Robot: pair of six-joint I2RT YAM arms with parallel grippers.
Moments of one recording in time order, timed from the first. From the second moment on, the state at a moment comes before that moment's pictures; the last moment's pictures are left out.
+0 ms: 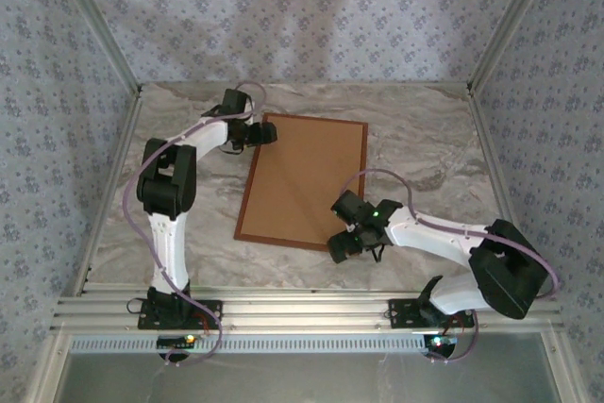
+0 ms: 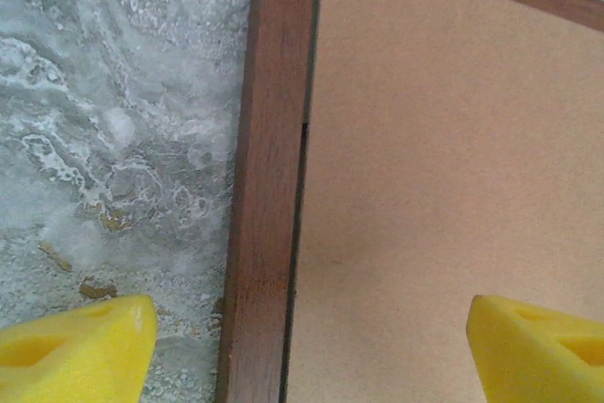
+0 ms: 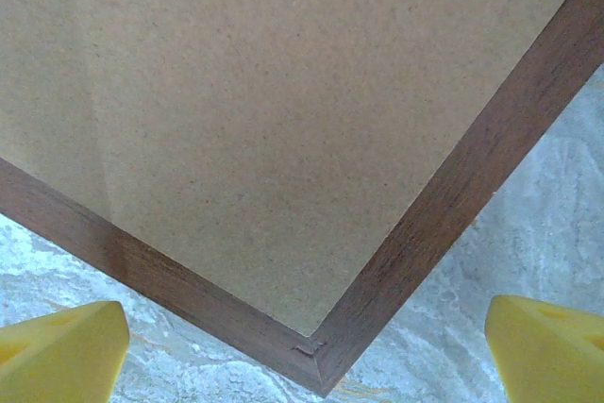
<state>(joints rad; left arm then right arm) -0.28 2.16 1.60 -0.44 0.24 -0.37 0.84 1.36 0.71 -0.69 0.04 0.39</state>
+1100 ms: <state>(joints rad) -0.29 2.18 1.58 -0.39 0.28 -0.39 0.65 1.43 0.70 -0.58 -0.20 0.43</state>
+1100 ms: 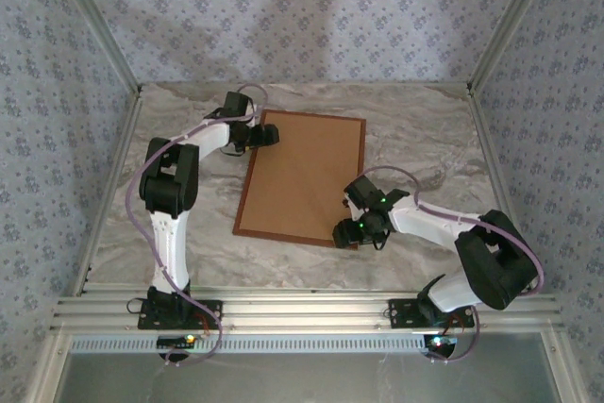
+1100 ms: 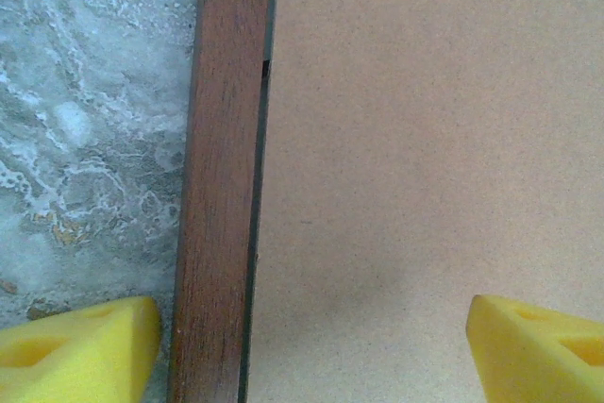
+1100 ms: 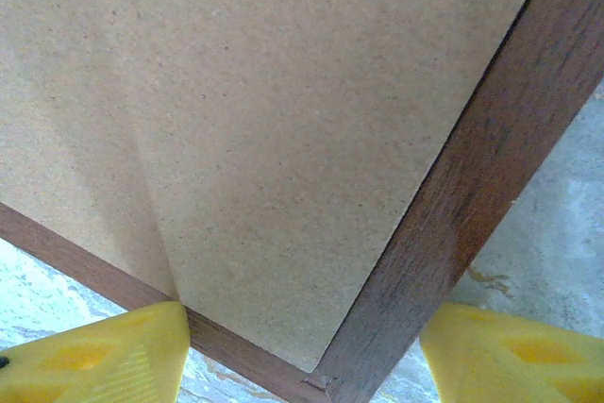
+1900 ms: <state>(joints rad) -0.30 2.09 1.37 -0.15 0.27 -0.45 0.64 1.42 0.70 -0.56 -0.23 0.50</state>
